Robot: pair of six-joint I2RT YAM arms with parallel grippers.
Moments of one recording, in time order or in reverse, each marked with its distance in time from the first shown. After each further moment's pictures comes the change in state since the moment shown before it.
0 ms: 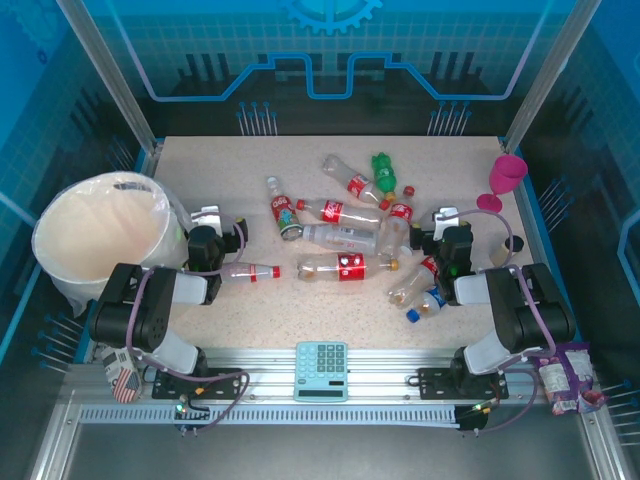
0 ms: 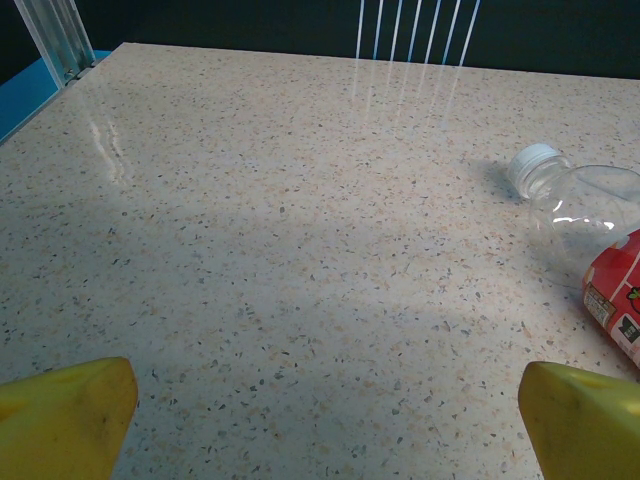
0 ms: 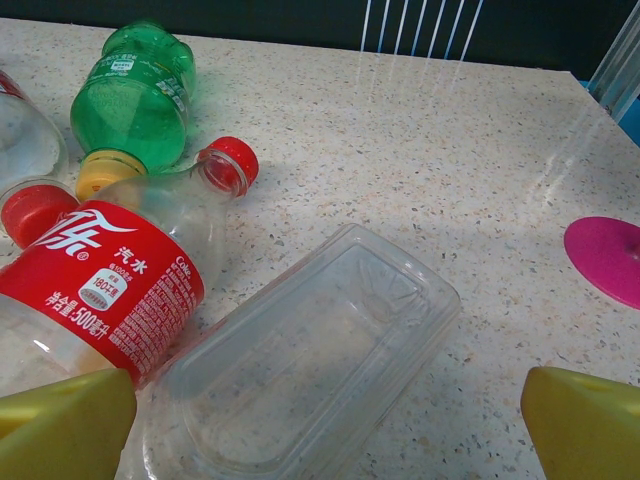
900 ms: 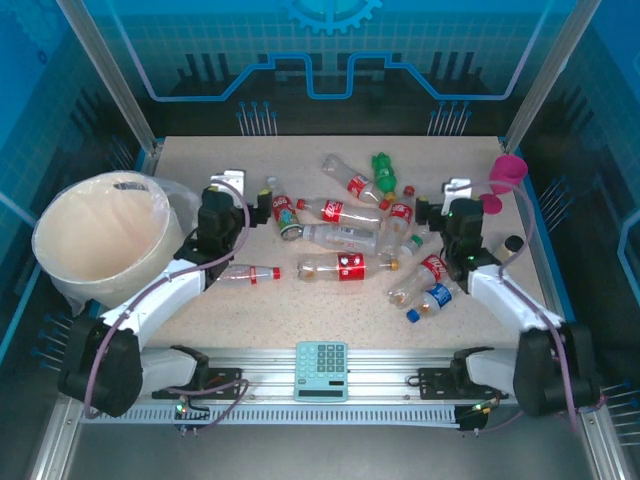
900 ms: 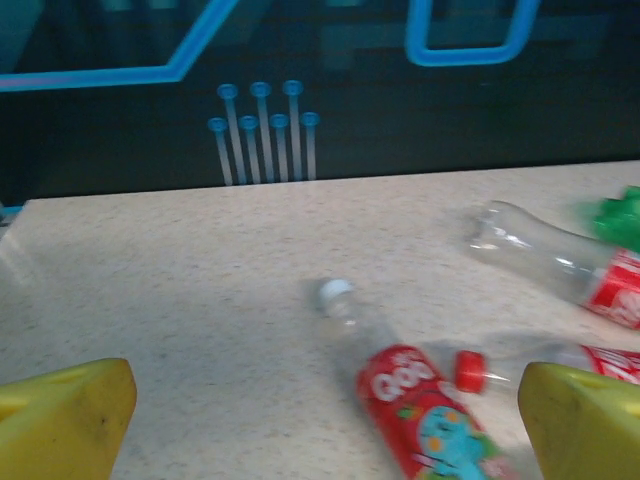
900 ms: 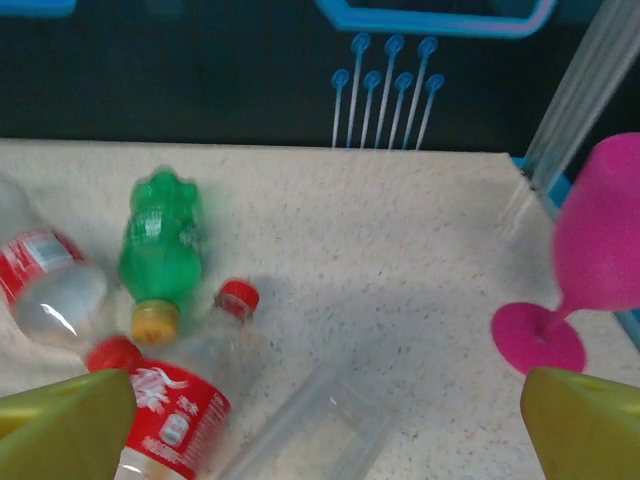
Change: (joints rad) left arm -0.267 -0.336 0.376 -0.669 -0.070 0.031; right arm 0.049 -0.389 0.299 -0.667 0.108 0.095
